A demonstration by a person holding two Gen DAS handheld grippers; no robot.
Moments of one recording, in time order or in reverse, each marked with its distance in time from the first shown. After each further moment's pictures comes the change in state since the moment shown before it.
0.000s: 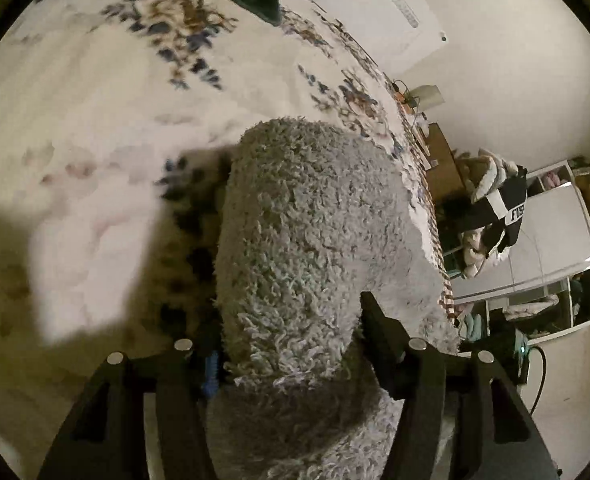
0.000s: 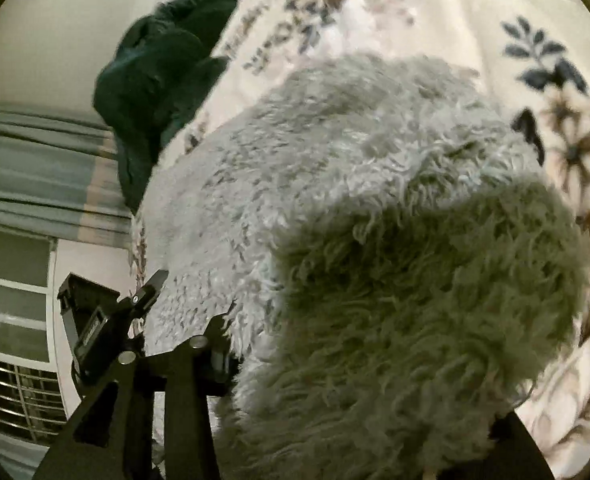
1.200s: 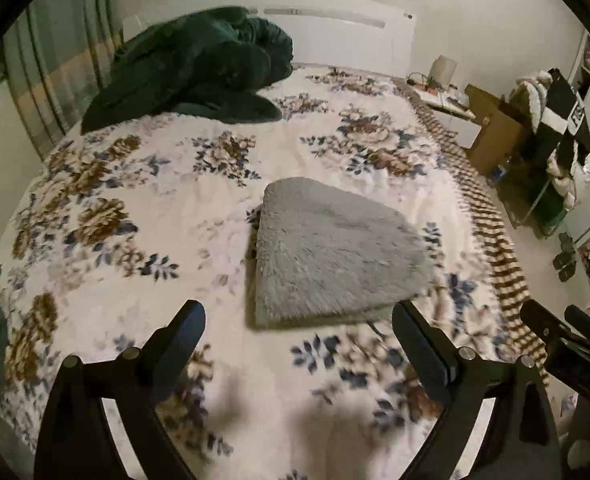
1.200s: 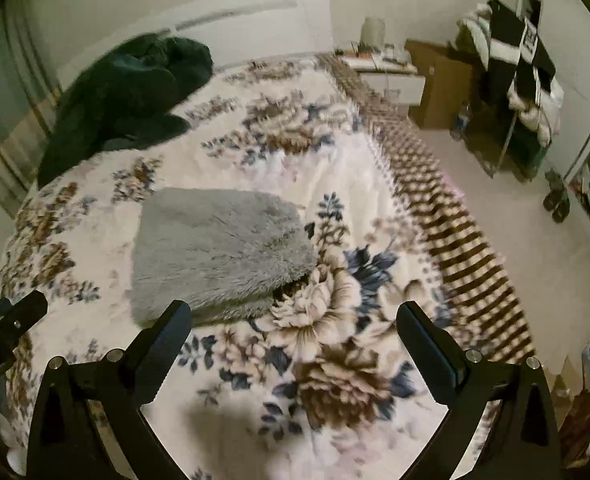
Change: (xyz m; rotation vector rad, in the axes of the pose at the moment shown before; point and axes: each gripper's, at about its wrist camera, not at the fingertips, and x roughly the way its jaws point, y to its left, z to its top) left arm -0.205 -0.237 -0.156 0.372 -0.195 0.593; right arm -0.296 0.201 -0.168 -0.352 -0.382 -0.671
